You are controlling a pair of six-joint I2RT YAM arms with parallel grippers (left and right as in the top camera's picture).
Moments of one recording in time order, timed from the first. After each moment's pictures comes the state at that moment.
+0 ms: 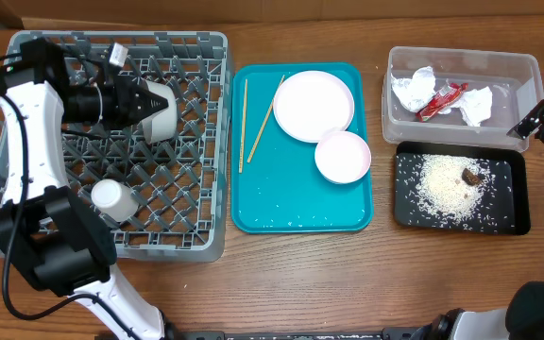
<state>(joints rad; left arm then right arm) 0.34 1.99 1.82 -1.33 1.01 0.24 -0.50 1.61 1.79 -1.56 -0.24 0.30</state>
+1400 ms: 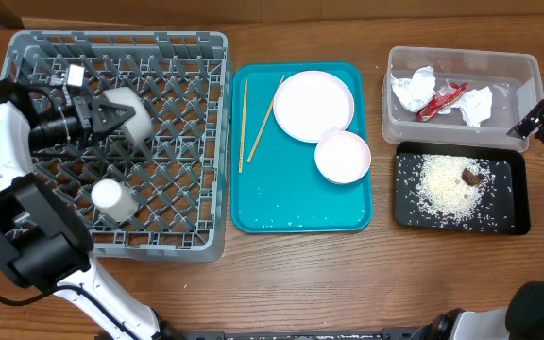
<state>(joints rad) 0.54 2.11 1.78 -1.34 1.14 0.38 -0.50 1.61 1.79 -1.56 -0.24 0.30</state>
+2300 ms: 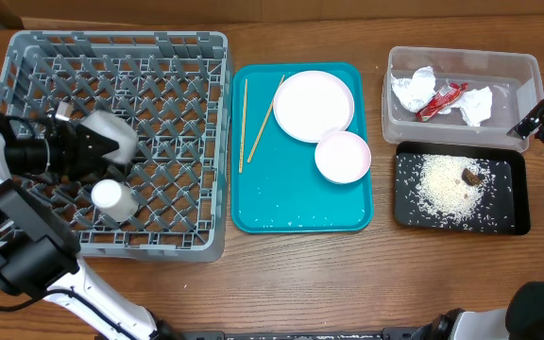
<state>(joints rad) 0.65 2.13 1.78 -1.52 0.83 0.42 -0.50 1.61 1.79 -1.56 -0.24 0.30</state>
